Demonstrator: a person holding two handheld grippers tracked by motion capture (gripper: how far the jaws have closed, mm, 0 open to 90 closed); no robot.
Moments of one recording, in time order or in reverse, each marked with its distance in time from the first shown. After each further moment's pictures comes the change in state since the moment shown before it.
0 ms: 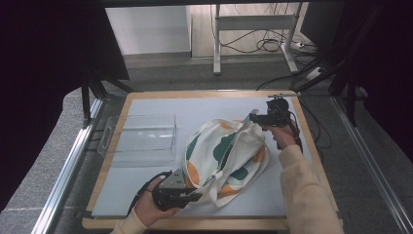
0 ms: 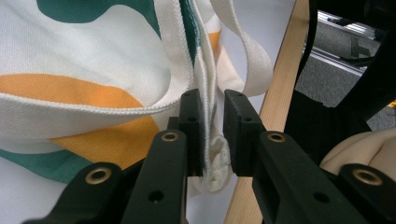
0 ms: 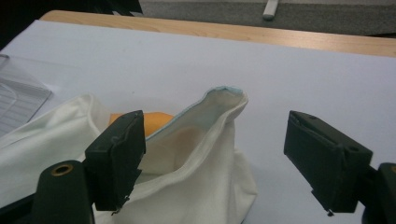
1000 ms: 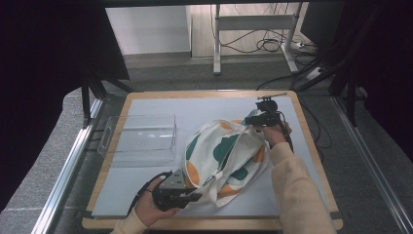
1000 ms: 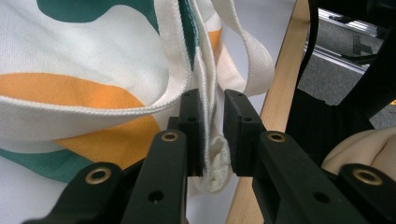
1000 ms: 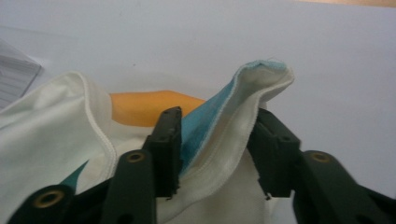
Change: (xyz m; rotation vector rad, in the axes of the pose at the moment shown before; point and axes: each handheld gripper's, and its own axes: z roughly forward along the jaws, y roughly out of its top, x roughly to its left) left arm 0.000 -0.001 0.001 0.001 0.005 0.003; right arm 0.012 0.000 0.029 0.147 0.009 0.021
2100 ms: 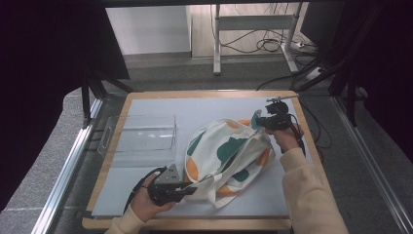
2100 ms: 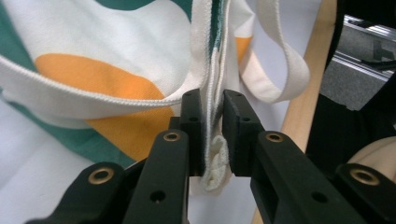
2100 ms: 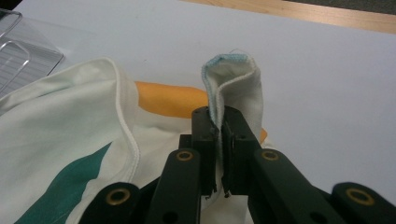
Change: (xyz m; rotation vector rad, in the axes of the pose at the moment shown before) left arm 0.016 -0.003 -0.009 -0.012 0.065 -0.017; right arm -0.010 -0.013 -0.041 -0.055 0.034 -0.074
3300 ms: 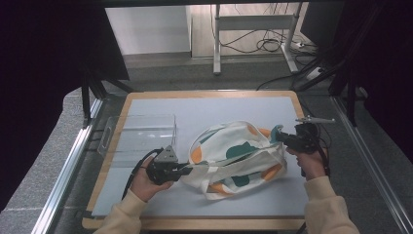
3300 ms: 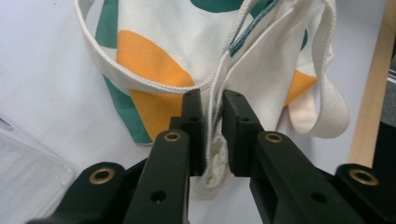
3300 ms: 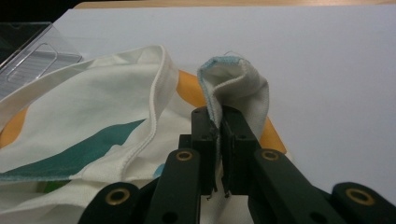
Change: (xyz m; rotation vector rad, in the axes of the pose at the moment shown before) left arm 0.045 0.022 0.002 0.001 0.079 -0.039; right arm -0.028 -0.069 -0.058 -0.126 0.043 0.087
